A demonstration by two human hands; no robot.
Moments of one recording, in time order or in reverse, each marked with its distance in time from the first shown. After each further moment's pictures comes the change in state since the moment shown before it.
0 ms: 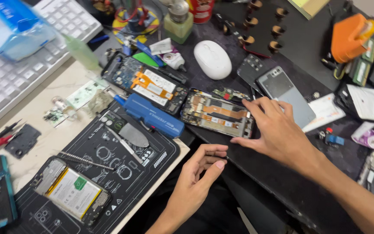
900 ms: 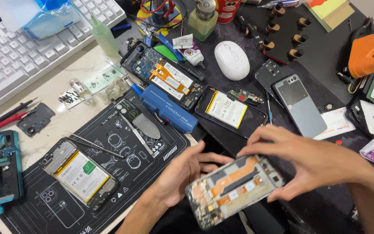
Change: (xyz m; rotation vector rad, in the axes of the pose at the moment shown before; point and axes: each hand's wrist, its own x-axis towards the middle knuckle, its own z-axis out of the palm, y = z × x) left_hand 0.001 0.009 -0.051 -0.603 -0.275 -0.504; right_hand 0.003 0.000 -0.053 0.603 -0.732 -0.263
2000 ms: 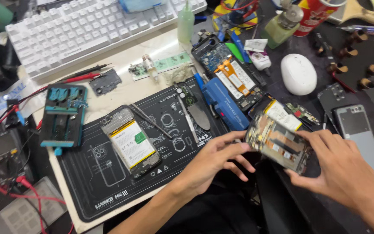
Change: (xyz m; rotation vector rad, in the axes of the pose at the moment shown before) left_hand -0.028 0.007 -0.005 0.249 0.198 0.504; right_hand 0.036 0.013 0.038 -0.840 0.467 0.313
